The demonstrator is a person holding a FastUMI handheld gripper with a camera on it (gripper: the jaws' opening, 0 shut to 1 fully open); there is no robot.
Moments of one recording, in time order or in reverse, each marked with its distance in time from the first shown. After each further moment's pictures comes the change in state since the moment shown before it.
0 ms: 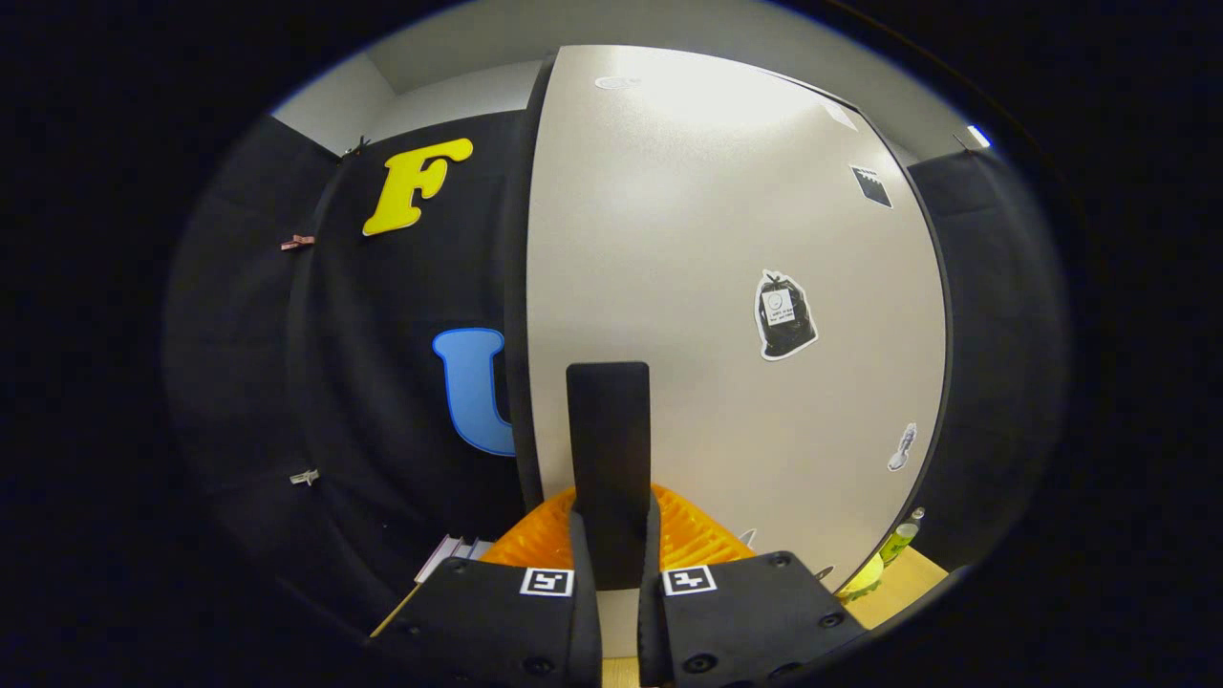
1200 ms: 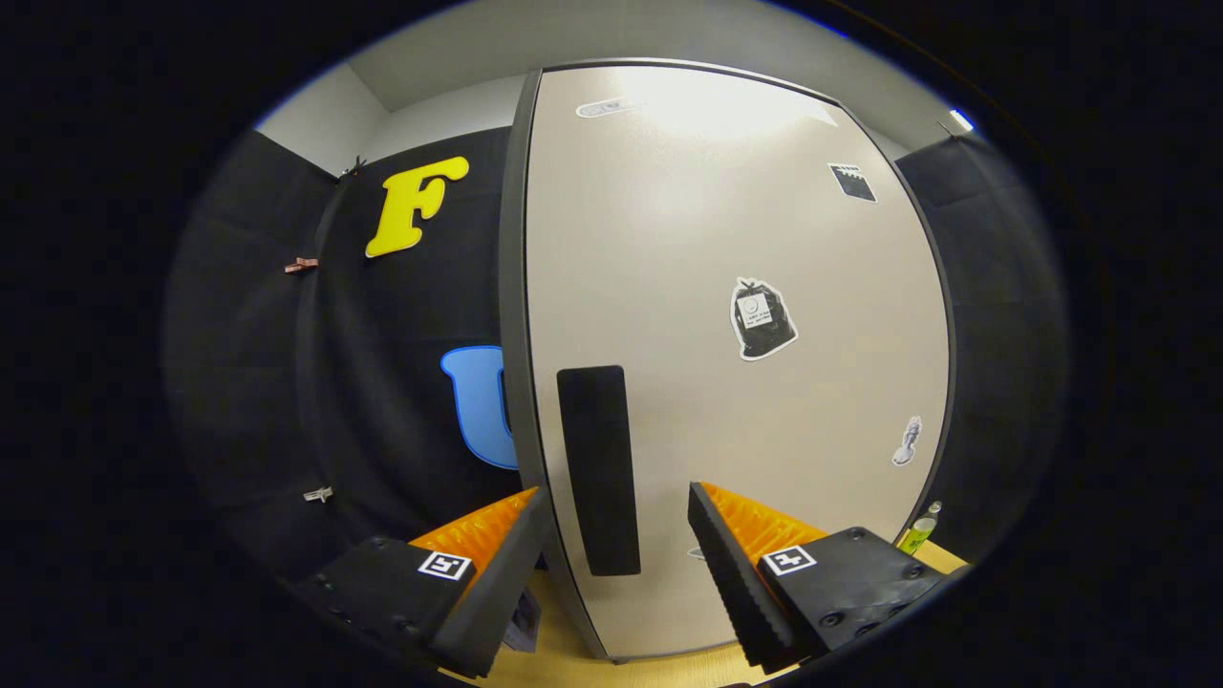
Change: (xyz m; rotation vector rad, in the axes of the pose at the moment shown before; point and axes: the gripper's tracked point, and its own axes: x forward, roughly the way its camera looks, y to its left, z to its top) arm 0.010 -0.005 0.003 0.054 -0.055 0.011
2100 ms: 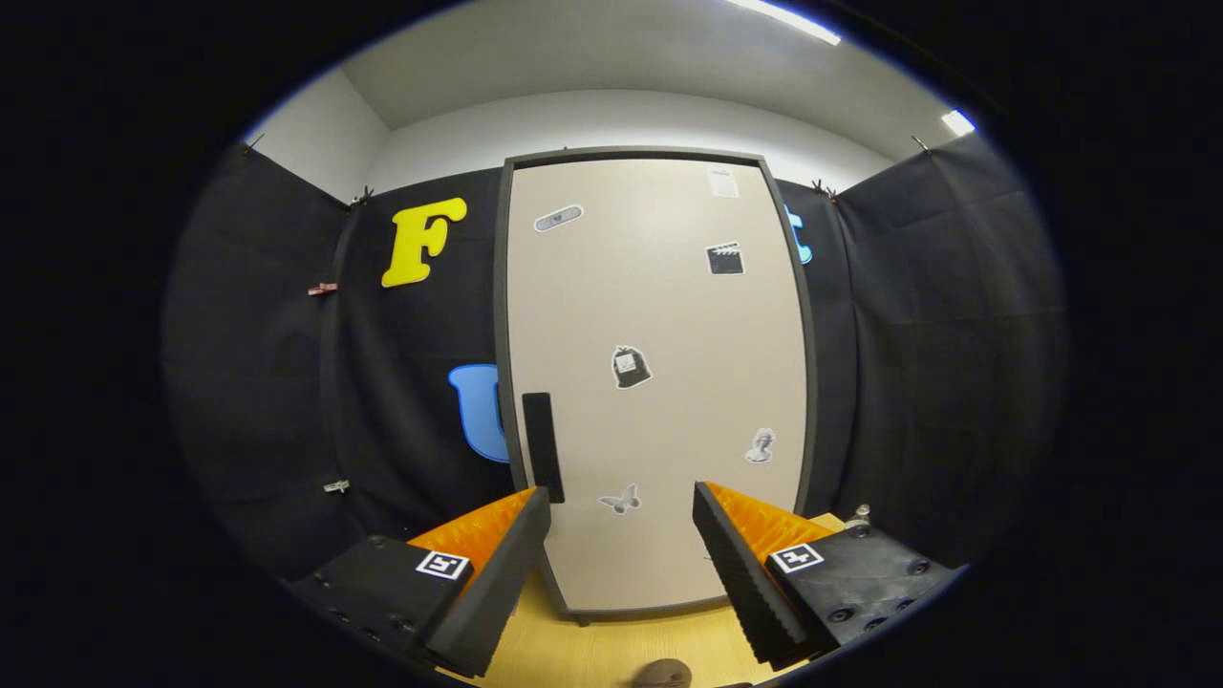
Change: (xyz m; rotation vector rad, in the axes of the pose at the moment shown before) arm -0.161 -0.059 0.042 0.001 -0.023 0.014
